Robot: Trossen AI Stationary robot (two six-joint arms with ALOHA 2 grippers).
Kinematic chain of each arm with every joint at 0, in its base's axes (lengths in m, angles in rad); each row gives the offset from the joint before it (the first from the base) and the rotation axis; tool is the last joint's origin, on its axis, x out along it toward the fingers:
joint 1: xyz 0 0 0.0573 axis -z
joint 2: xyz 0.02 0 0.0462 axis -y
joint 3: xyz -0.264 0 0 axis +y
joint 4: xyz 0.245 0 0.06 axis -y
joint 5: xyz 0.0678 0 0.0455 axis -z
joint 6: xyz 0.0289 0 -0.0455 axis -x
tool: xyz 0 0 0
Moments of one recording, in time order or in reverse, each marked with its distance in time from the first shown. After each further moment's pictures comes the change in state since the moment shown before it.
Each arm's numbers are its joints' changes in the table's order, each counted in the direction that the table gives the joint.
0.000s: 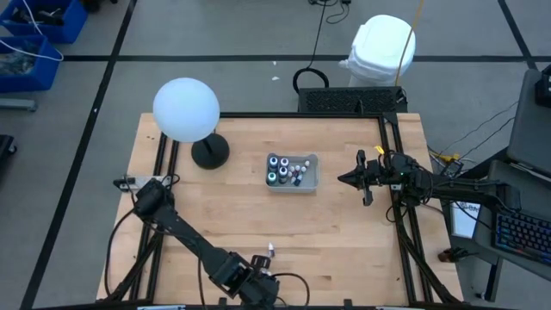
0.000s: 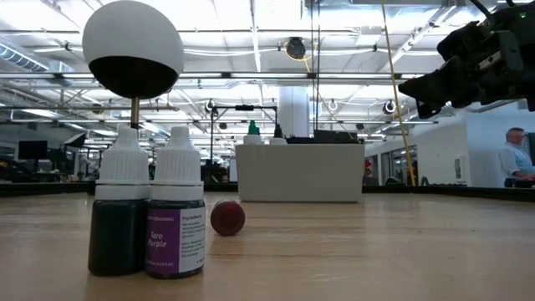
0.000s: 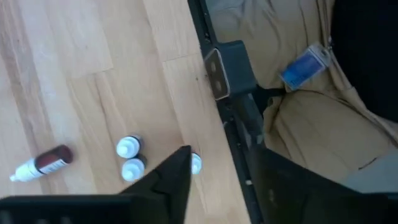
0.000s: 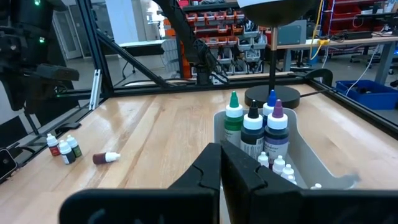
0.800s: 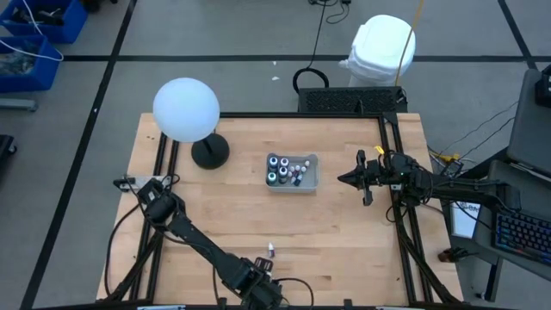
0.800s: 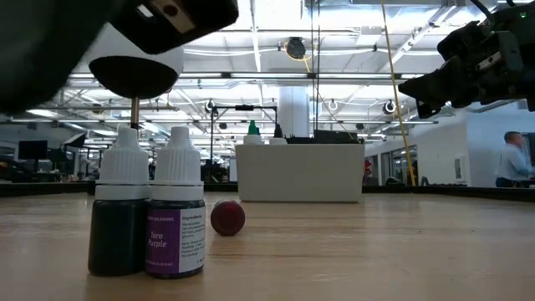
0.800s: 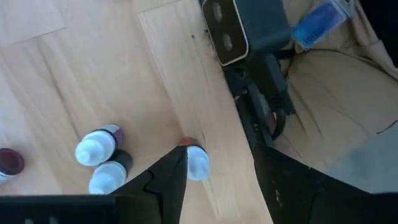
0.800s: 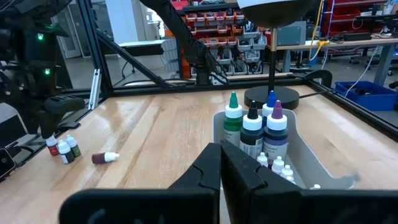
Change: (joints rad) left arm -0.018 -0.117 0.002 -0.011 0.079 -0.083; right arm 0.000 0.000 0.000 0.001 0.002 0.006
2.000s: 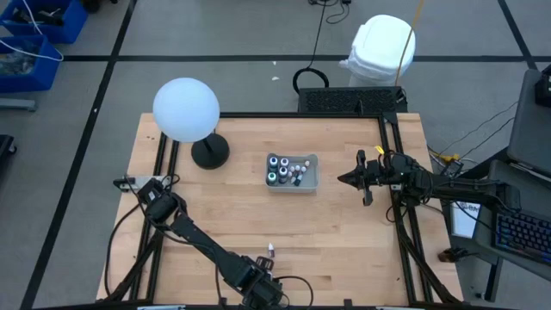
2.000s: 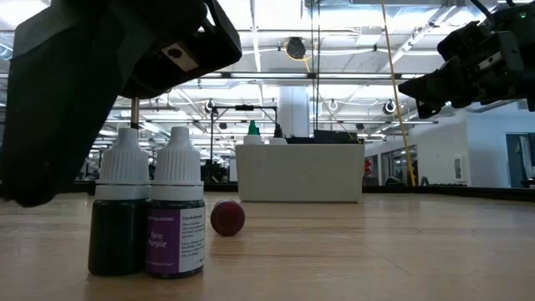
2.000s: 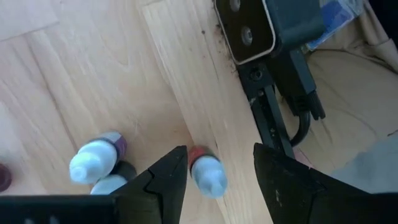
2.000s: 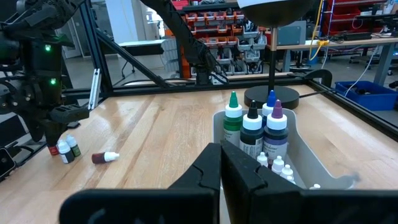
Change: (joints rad) left arm -0.009 0.000 0.078 0.088 0.008 -0.018; right arm 0.000 0.000 0.000 -0.002 0.000 0.000
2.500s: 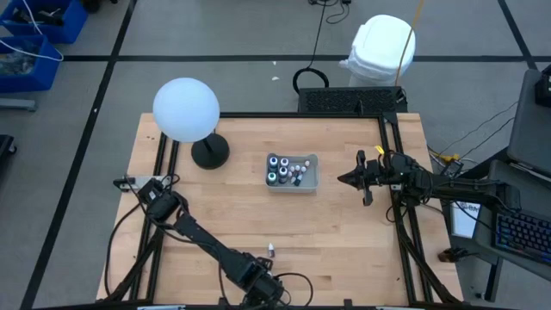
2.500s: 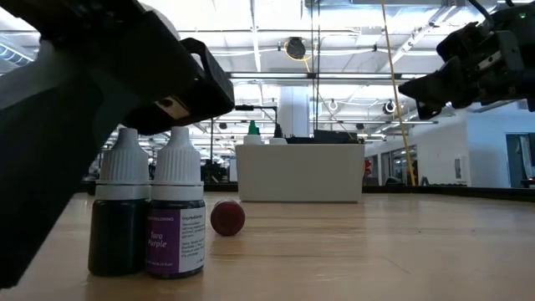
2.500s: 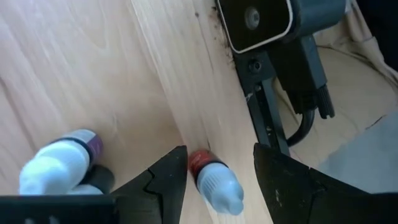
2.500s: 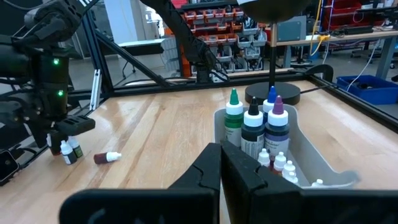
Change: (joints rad) left arm -0.018 0.000 0.074 0.094 0.097 0.033; right arm 0.000 0.000 0.000 -0.008 0.000 -0.023
